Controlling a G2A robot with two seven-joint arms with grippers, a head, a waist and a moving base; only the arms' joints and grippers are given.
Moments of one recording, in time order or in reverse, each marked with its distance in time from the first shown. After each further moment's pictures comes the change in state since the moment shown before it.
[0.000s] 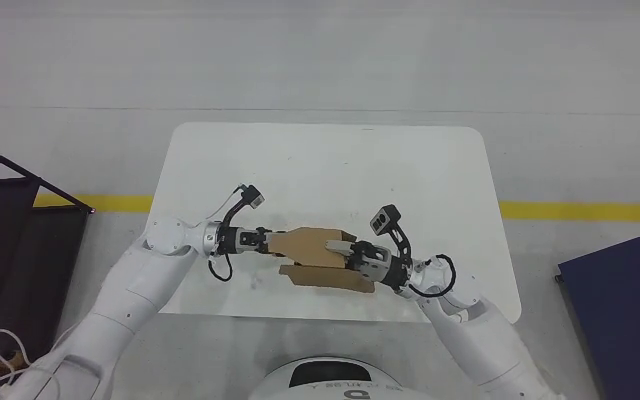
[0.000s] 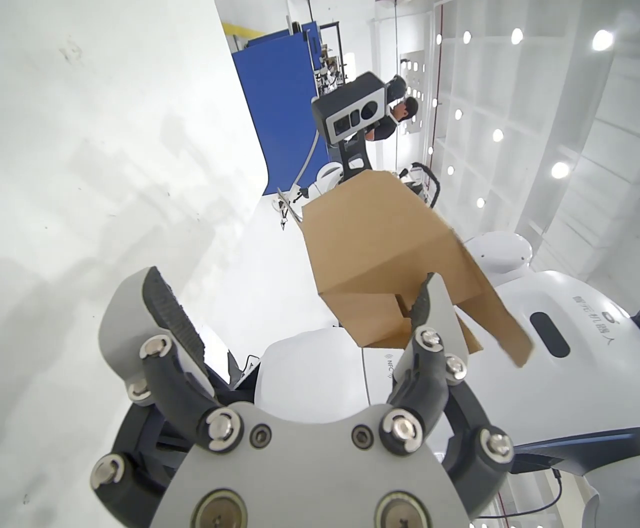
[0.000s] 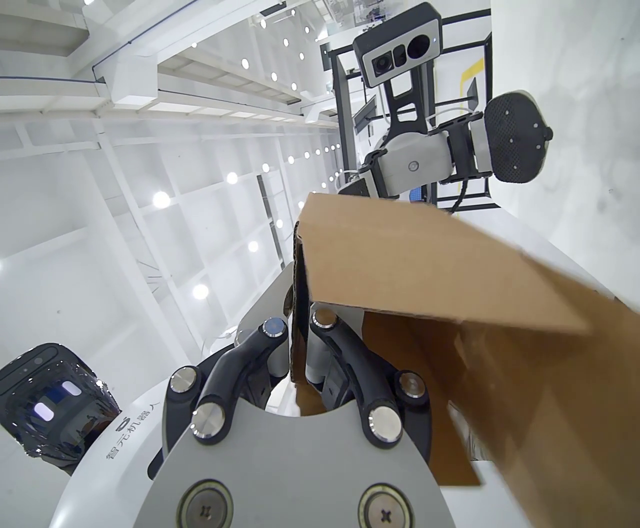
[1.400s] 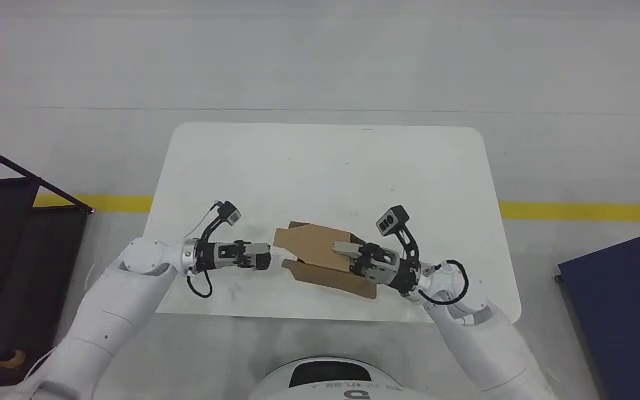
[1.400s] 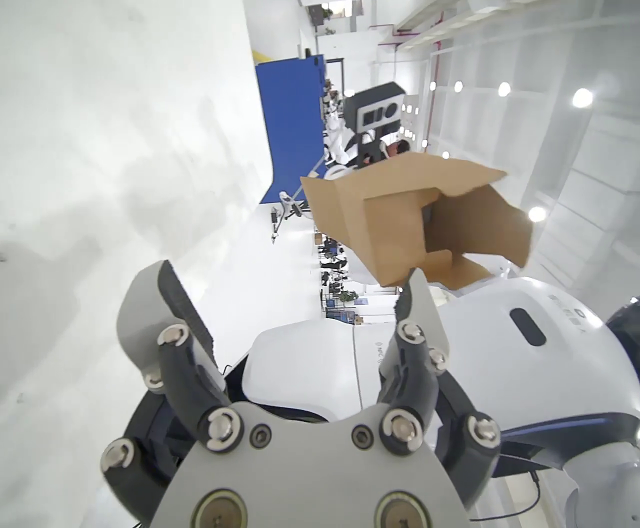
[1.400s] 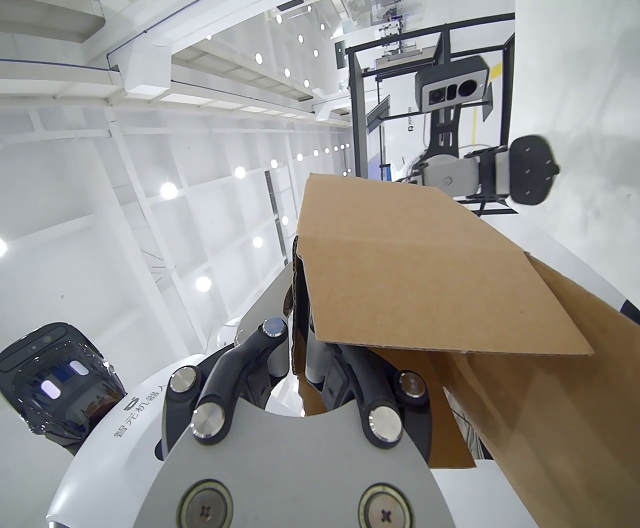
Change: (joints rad) left arm 0.116 0.062 -0.071 0.009 -0.036 0.041 0.010; right arm -0.042 0.005 0.044 -0.035 0.009 -0.031 0.045
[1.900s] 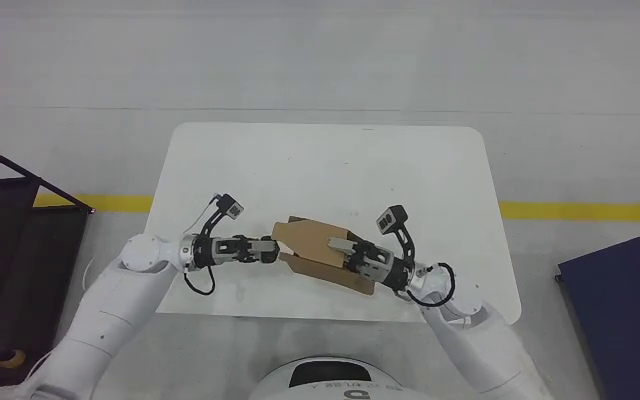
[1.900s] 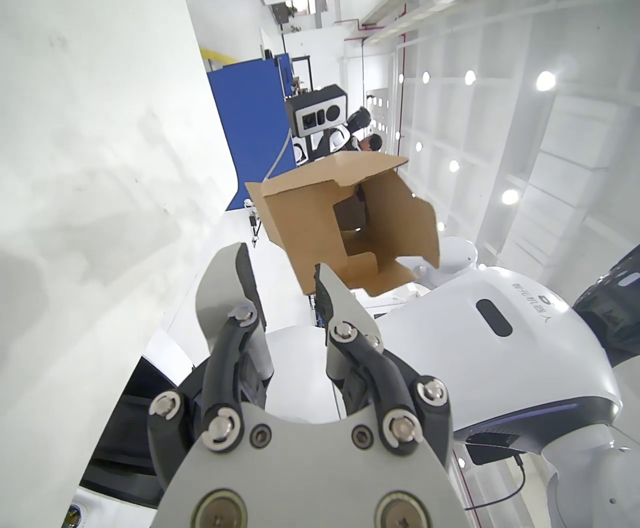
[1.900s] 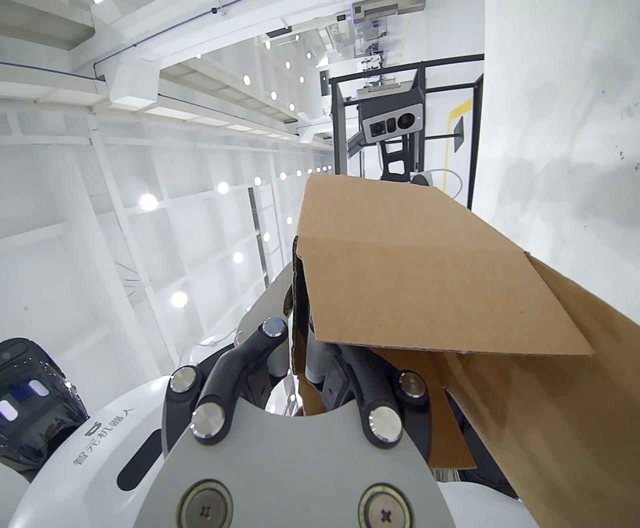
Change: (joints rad) left arm 0.064 0.020 -0.069 -0.090 -0.116 -0.015 -0.041; right arm -0.003 -0.007 -0.019 -0.009 -0.088 -0.037 -0.111
